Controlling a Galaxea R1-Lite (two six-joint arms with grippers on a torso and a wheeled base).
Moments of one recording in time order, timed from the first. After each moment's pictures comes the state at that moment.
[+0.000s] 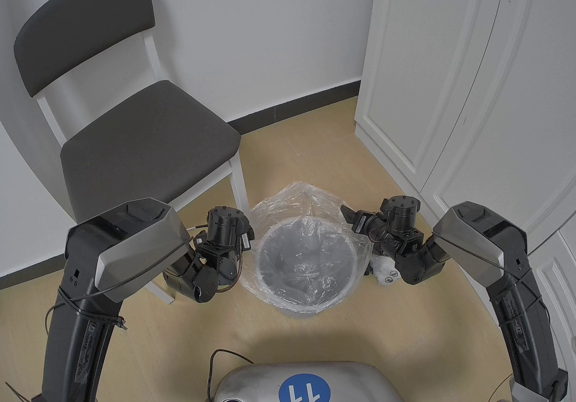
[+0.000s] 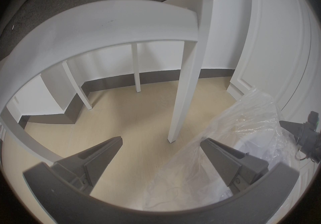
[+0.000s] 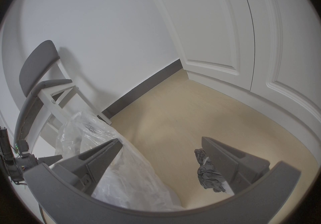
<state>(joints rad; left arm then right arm) -0.44 2.57 -1.26 -0.89 0.53 -0.35 0.32 2.73 -1.50 -1.05 -0.05 0.41</state>
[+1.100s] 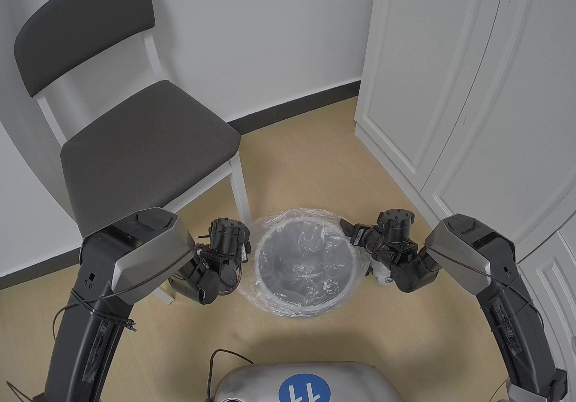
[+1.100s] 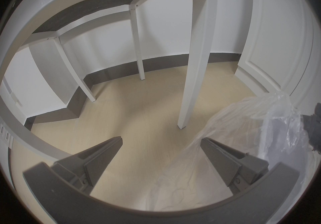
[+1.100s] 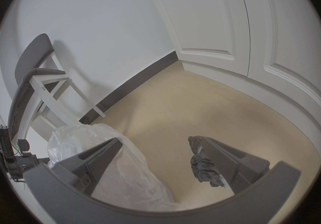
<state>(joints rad) -0.42 2.67 -1.34 -0.79 0.53 -0.34 0.31 2.83 -1.57 -1.02 -0.06 0.40</state>
